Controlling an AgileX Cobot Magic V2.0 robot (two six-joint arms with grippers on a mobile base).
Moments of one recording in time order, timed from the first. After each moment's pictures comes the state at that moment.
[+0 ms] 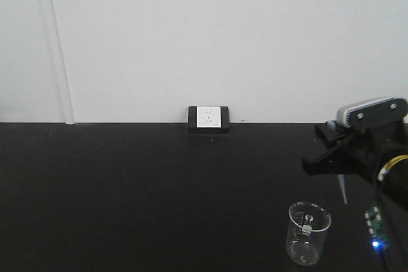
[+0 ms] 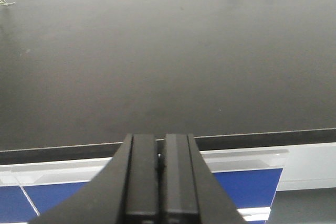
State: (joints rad) left arm -0.07 -0.01 0.03 -0.02 0.01 0.05; right arm 0.13 1.42 -0.94 -0.27 -0.33 0.08
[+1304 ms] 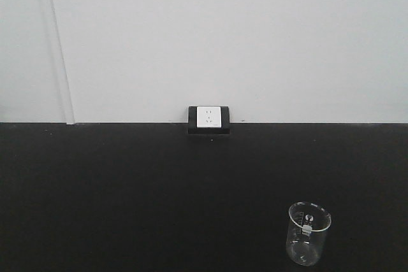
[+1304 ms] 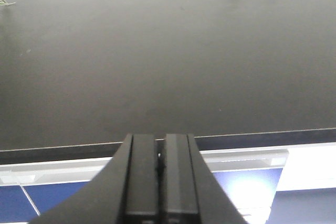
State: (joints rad) left arm -0.07 -0.01 0.03 -0.02 0.01 0.05; right arm 0.13 0.45 -0.56 -0.25 0.28 0.21
